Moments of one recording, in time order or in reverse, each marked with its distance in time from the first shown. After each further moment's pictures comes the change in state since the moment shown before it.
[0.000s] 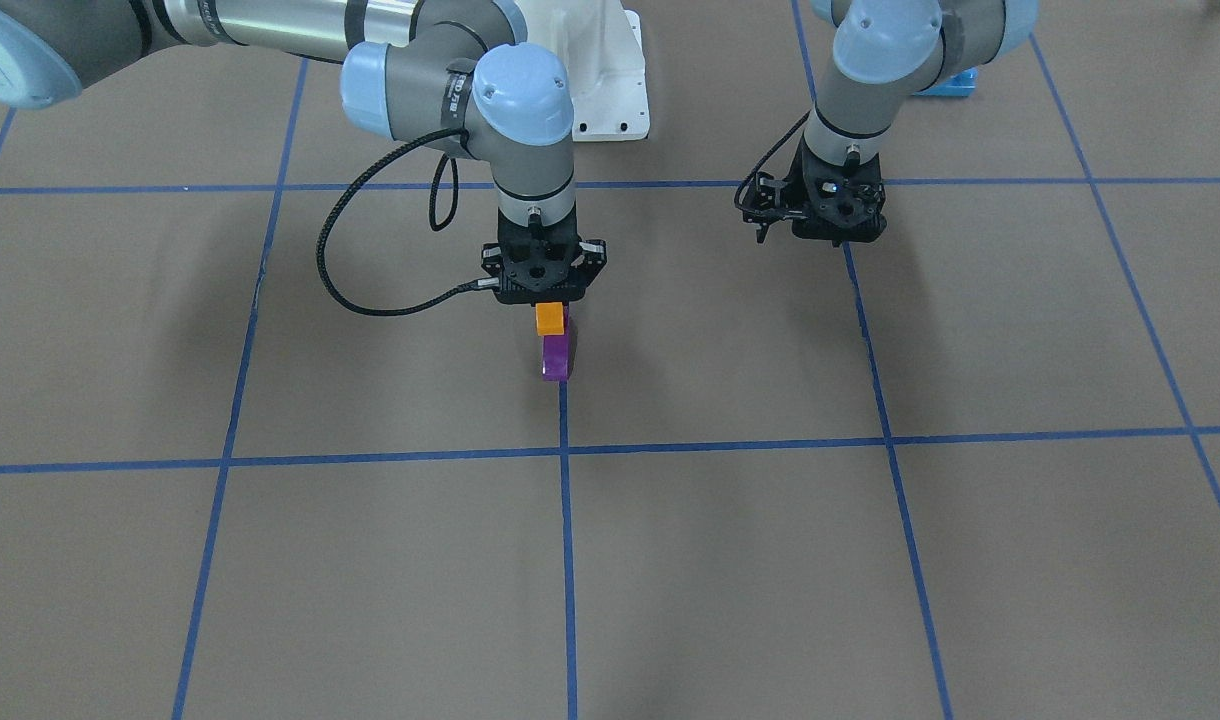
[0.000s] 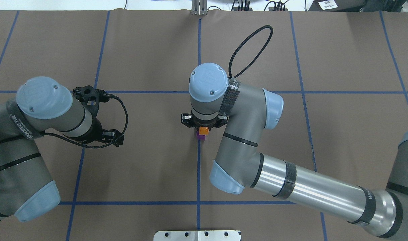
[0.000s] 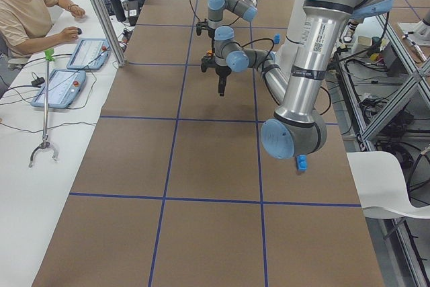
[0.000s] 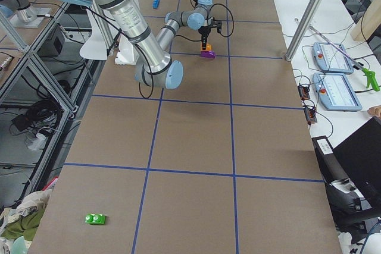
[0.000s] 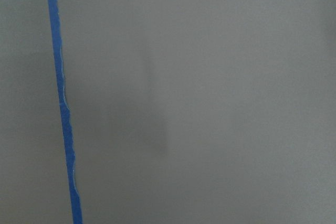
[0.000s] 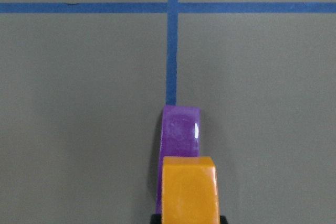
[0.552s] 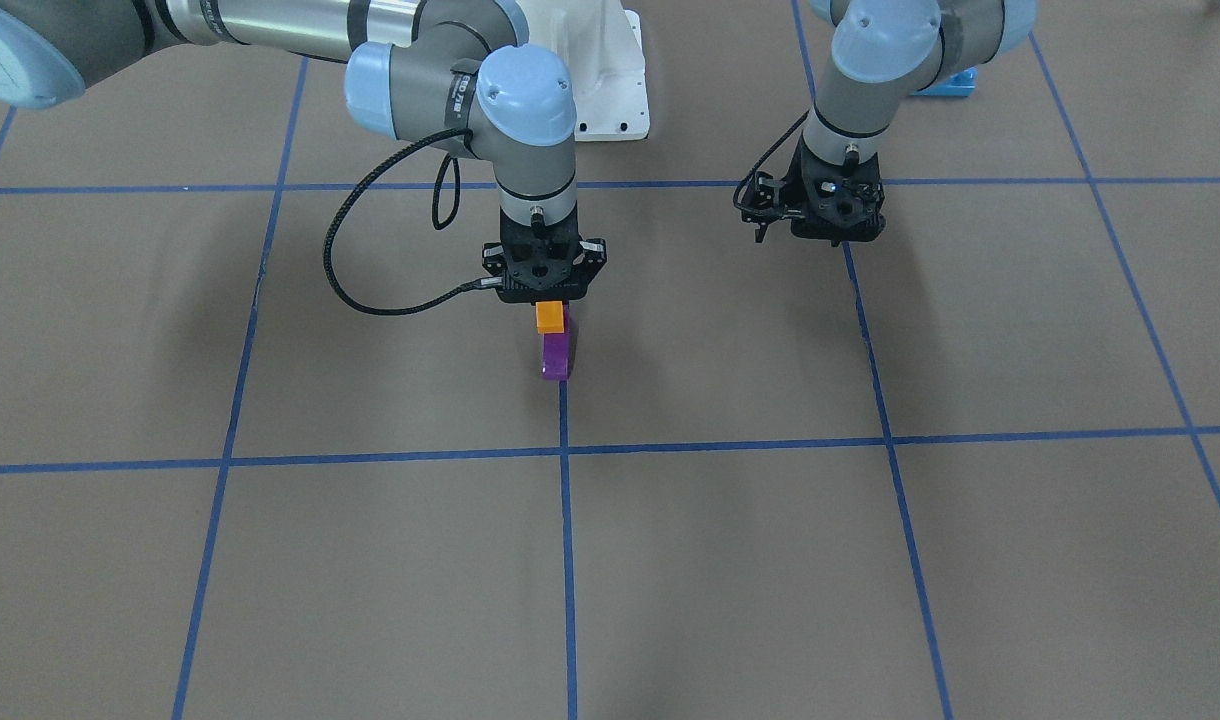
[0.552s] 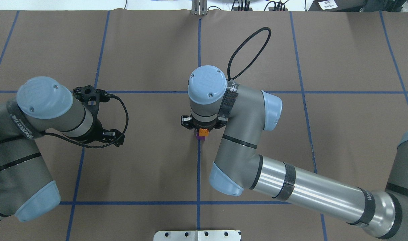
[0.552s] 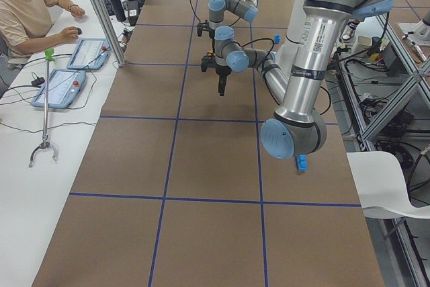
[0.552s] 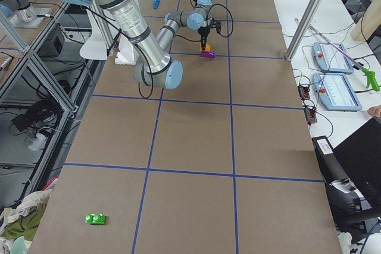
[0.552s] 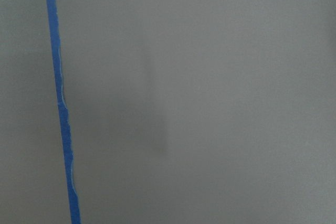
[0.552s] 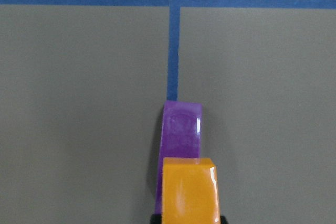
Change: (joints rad) left arm 0.000 -0.001 0.000 -0.001 0.000 -0.001; right arm -0.005 0.000 0.003 -0.001 -0.004 -0.012
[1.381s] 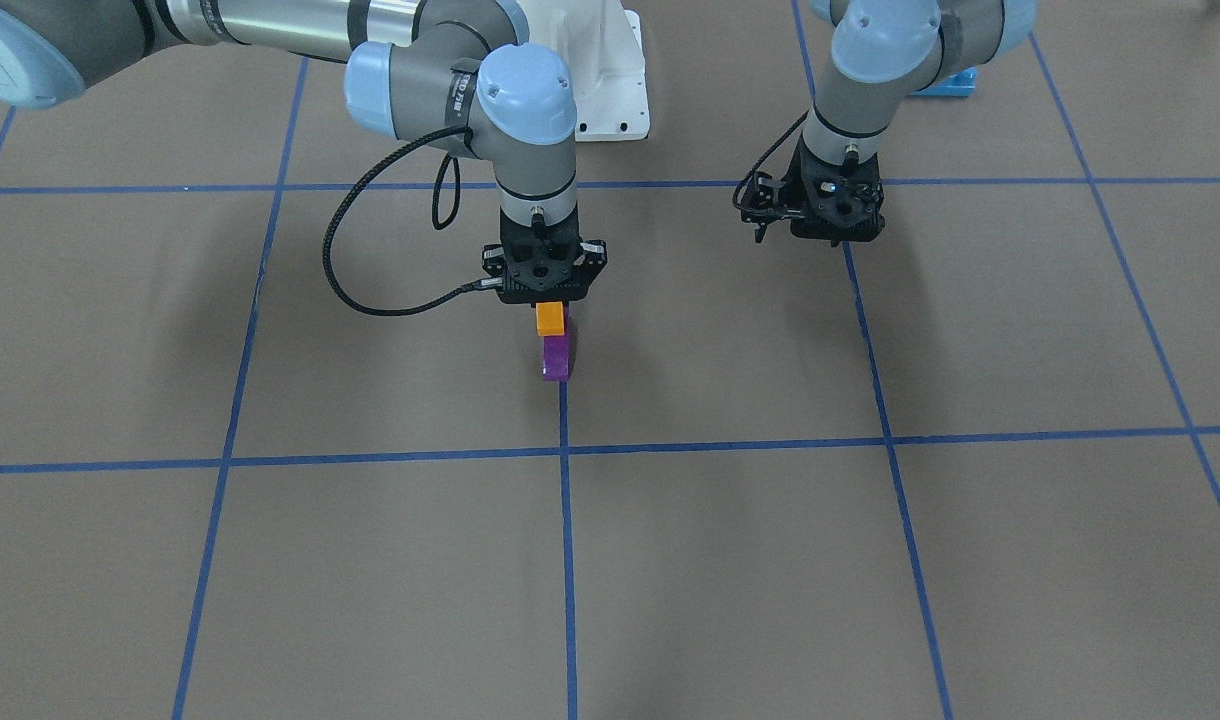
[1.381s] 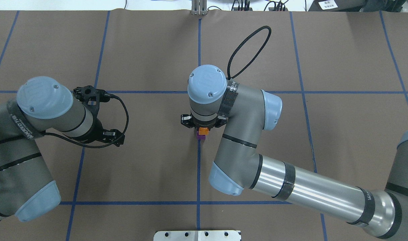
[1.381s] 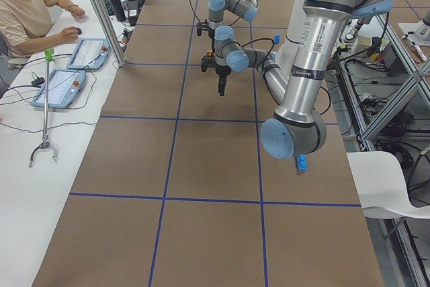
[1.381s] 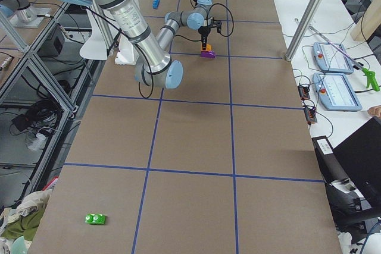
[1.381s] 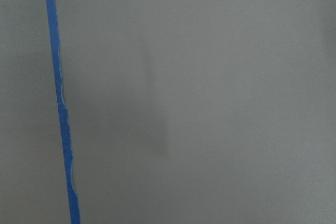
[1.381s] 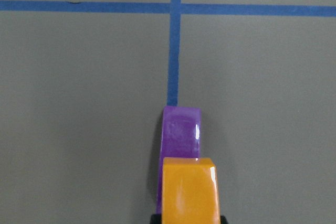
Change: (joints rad) left arm 0.000 -0.001 0.000 0.000 0.000 -0.001; right arm 0.000 0.003 -0.005 0.001 -0.014 -0.003
